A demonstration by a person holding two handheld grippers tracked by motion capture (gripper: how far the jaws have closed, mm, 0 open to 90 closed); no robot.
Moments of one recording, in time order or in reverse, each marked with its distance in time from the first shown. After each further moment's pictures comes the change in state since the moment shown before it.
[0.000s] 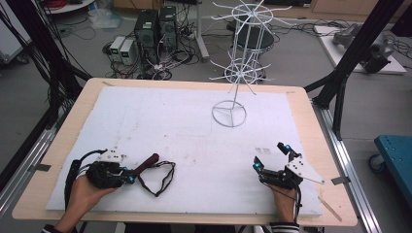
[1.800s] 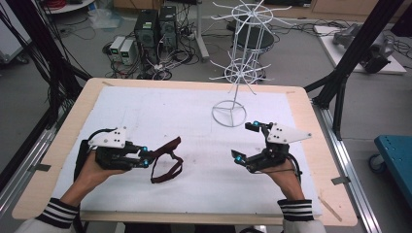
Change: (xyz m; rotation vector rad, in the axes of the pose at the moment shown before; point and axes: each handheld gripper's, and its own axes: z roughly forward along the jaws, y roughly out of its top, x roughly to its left) left arm -0.004 0.072 -0.015 -0.318 -0.274 0.325; right arm 0.034 0.108 0.054 0.158 0.540 -0.109
